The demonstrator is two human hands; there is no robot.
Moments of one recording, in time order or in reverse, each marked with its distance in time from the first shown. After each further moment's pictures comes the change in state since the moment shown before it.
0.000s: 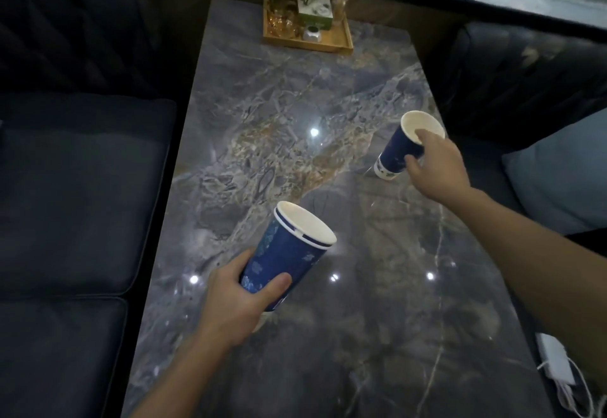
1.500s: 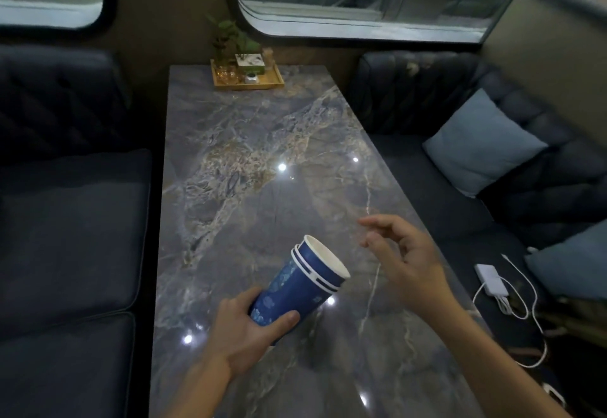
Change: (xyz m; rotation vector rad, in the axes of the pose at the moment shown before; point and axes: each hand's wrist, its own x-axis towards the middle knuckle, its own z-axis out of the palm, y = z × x) left_hand -0.175 0.029 -0.009 0.278 -0.233 0.109; right_hand -0.349 -0.044 -0.107 0.971 0.164 0.003
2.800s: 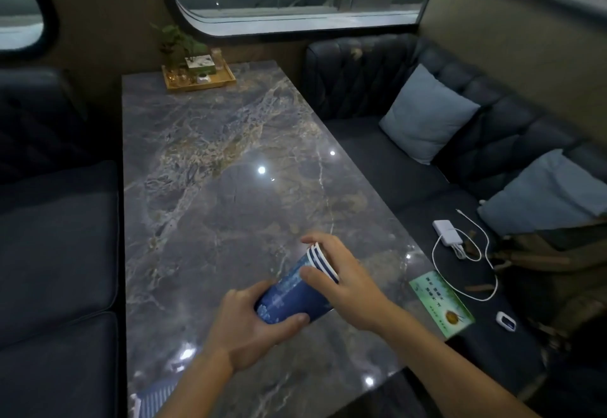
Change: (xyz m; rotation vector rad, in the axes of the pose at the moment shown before) left_hand -0.086 0.053 0.054 0.140 -0.139 0.243; right_hand -0.126 0.011 -0.020 -0.112 -0.238 0.142
